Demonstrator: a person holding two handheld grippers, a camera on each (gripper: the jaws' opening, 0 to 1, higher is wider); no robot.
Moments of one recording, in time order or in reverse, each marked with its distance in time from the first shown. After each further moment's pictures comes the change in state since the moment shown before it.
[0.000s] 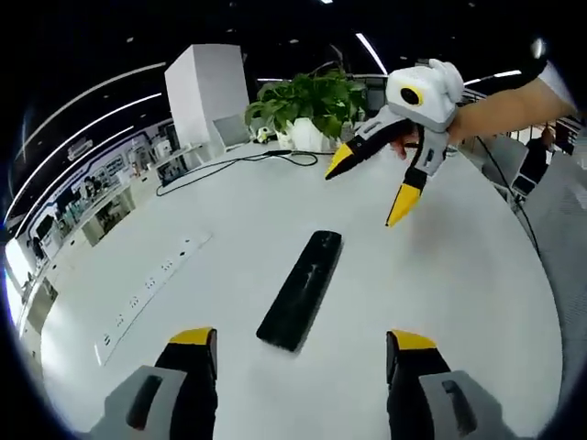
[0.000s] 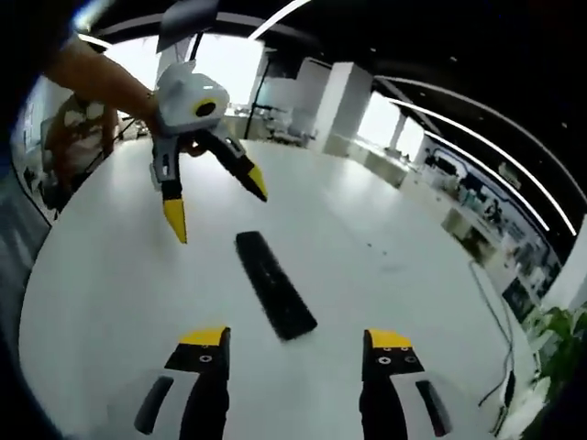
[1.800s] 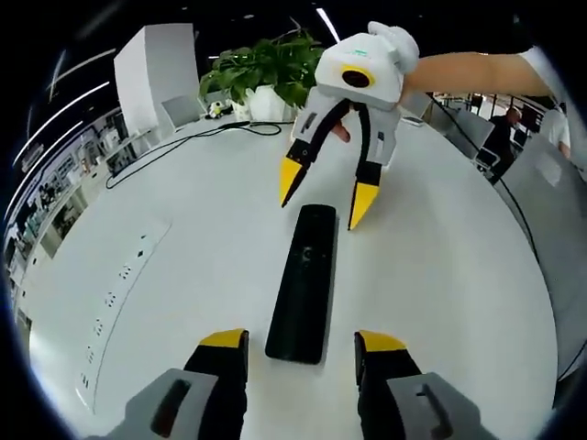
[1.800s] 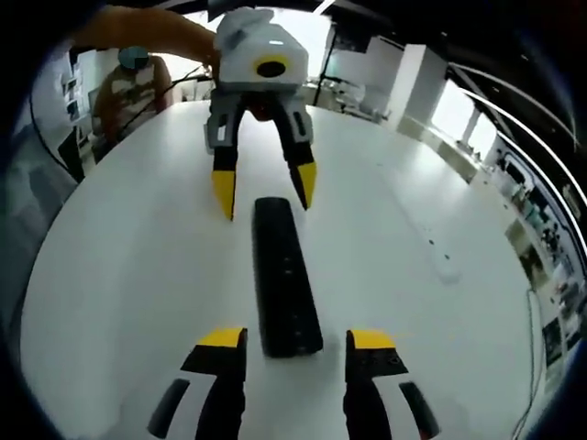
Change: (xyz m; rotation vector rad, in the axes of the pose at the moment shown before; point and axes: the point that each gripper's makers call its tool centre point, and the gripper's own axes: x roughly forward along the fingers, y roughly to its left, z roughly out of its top) left arm 0.038 0.009 -0.007 0.089 0.125 -0.213; right arm 0.053 -0.004 -0.018 -0.127 0.123 0.288
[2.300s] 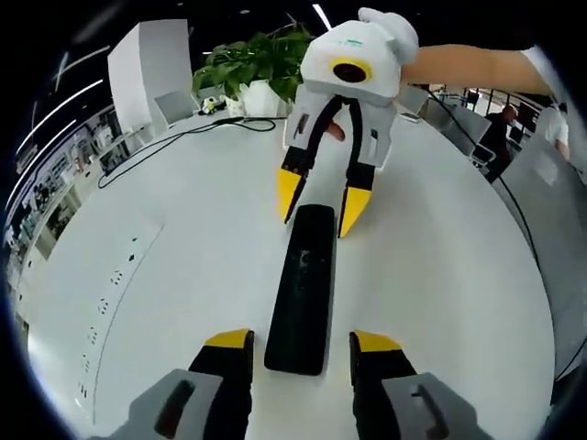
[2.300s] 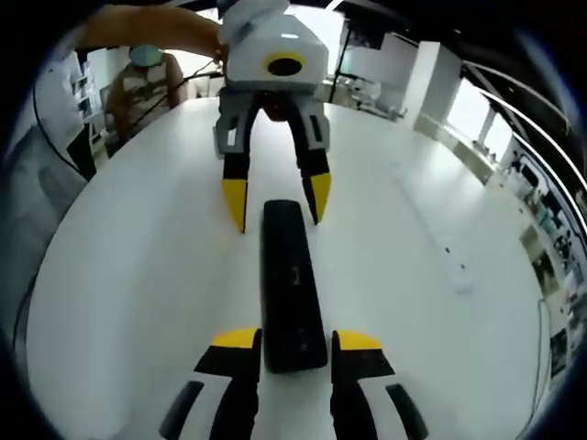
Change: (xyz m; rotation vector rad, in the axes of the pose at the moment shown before) left arm 0.008 -0.003 0.003 0.001 0.030 -0.033; right arm 0.013 -0.001 0.003 -0.018 0.018 0.073
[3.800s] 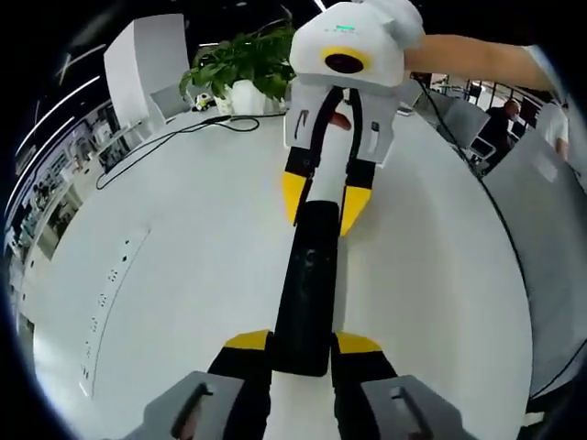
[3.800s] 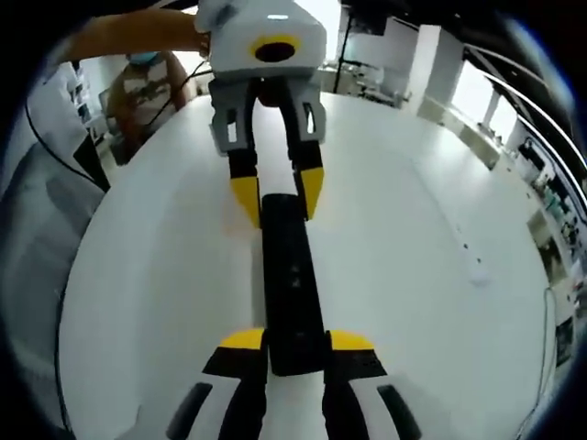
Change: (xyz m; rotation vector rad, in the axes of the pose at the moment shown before) left arm -0.030 -0.067 0.006 0.004 0.054 0.011; right arm -0.029 0.069 0.019 0.048 0.066 0.045
